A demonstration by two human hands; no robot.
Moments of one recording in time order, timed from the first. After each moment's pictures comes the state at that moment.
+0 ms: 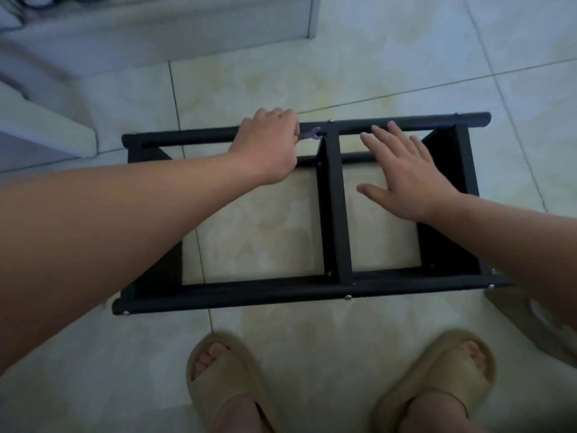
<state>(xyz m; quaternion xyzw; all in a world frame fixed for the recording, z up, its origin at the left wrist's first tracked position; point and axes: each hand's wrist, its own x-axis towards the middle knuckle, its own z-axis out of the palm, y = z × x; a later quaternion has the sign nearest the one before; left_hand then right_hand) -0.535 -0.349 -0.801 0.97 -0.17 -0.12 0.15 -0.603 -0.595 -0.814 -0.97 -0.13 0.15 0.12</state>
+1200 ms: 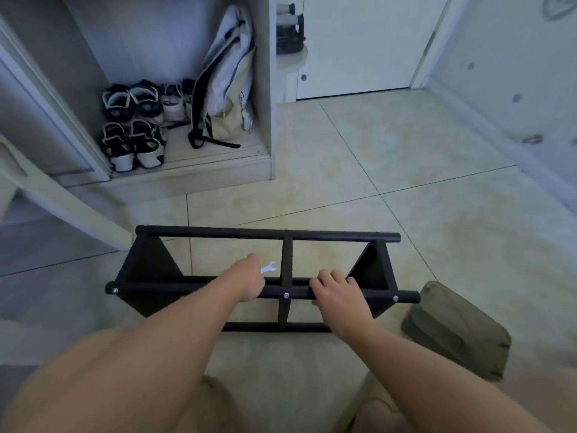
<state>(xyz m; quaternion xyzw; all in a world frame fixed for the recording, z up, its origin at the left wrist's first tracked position) -0.708 -0.361 -0.663 0.93 -0.03 -0.32 0.14 -0.791 -0.568 -0.698 -0.99 -0.14 0.08 -0.01</state>
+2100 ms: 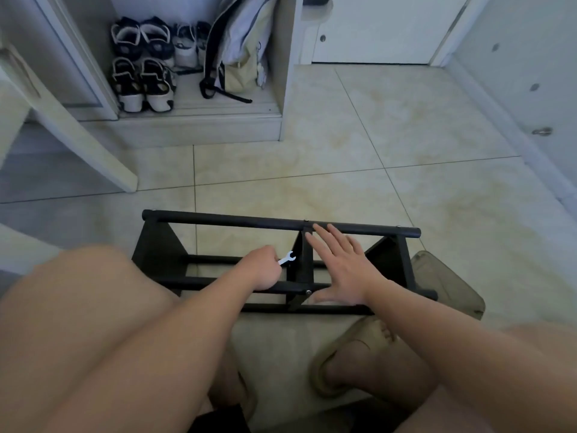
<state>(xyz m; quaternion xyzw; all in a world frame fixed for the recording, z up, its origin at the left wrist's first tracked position) -0.801 -0.367 -0.677 0.90 0.01 -0.34 0.27 -0.828 -0.583 -0.678 -0.96 -0.21 0.18 0.02</state>
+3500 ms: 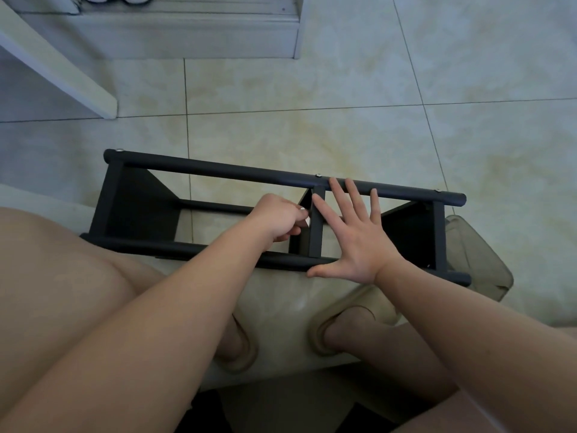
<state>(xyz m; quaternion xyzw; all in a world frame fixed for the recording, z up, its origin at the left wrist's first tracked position) -0.767 -0.400 -0.708 0.71 0.24 -0.36 0.55 -0.812 -0.586 -0.716 -0.96 -0.22 0.17 0.04</state>
